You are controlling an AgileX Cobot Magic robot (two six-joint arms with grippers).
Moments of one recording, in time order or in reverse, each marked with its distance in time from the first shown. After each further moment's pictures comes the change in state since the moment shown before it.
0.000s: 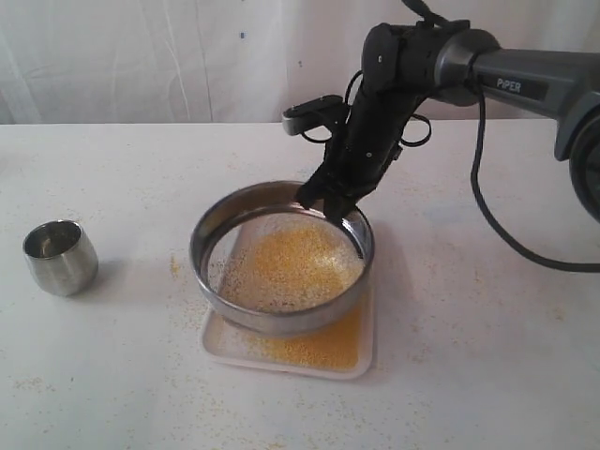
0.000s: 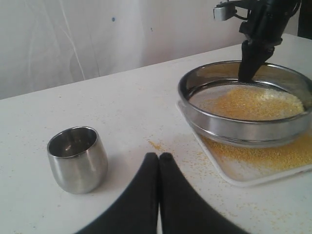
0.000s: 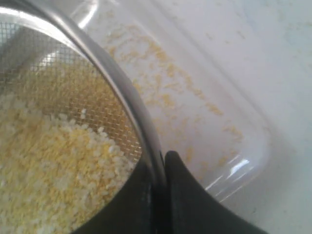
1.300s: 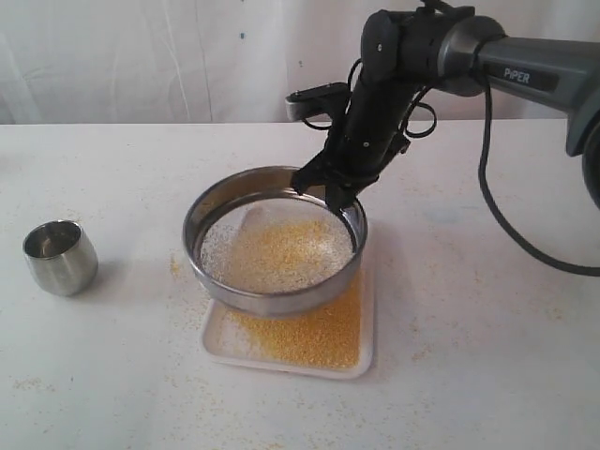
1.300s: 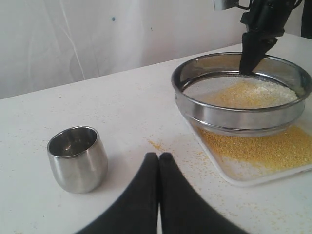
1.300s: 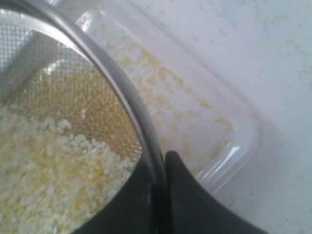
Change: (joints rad) left arm 0.000 0.000 0.001 0.000 0.000 0.000; right arm 0.012 -0.033 0.000 -0.036 -0.008 0.157
